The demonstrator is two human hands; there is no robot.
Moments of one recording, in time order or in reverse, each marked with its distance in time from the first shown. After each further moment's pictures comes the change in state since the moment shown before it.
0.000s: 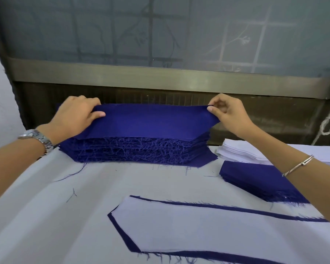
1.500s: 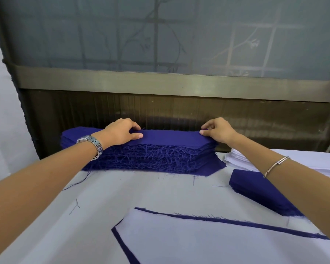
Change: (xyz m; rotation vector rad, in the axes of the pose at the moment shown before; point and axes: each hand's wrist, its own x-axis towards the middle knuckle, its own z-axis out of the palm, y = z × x) left_hand 0.040 0.071 0.038 -0.331 -0.516 -0.215; right_hand 0.024 0.032 0.052 -0.215 -0.235 0.409
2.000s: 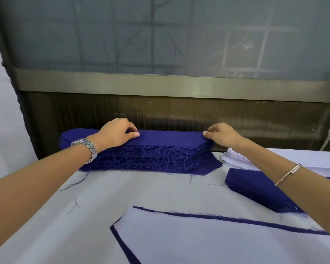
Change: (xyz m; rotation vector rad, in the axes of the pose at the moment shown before) left_hand -0.011 0.000 -0.003 0.065 0.111 0.074; right_hand -0.023 0.007 -0.014 0.001 -0.054 0.066
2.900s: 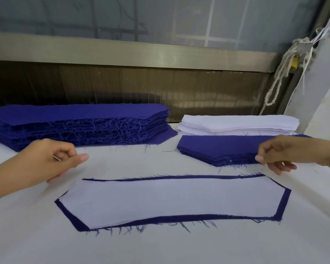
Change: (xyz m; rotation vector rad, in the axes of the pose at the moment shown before) left_hand -0.138 0.018 0.029 -0.433 -0.134 -0.094; right_hand -0.203 0.148 -0.160 0.027 -0.542 0.224
